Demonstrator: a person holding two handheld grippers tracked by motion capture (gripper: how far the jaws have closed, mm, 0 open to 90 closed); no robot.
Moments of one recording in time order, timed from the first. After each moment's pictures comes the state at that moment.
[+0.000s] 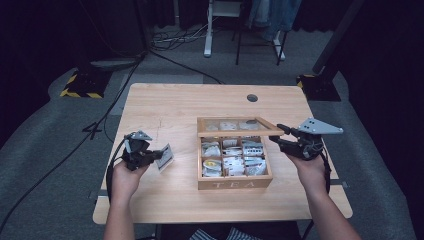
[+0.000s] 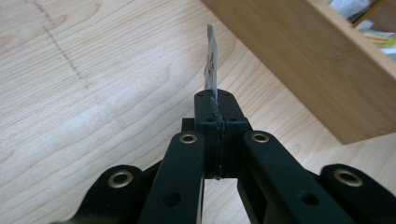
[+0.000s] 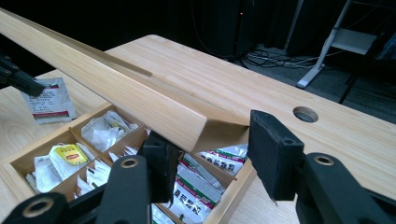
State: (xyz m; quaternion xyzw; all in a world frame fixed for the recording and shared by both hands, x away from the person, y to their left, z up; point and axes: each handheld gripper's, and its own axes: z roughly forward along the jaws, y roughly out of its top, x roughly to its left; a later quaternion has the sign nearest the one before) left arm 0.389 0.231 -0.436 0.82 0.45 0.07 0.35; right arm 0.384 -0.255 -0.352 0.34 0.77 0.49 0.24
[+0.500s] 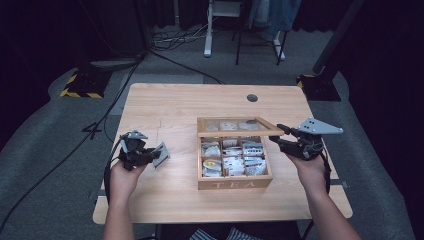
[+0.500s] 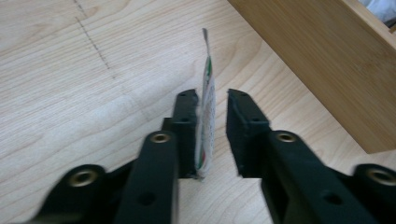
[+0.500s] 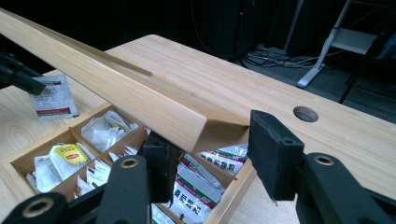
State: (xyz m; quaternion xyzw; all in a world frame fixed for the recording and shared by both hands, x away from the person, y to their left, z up) left arm 0.390 0.239 -0.438 0.80 0.48 0.09 0.35; right arm 0.384 -0.255 -0.352 0.34 0.77 0.49 0.24
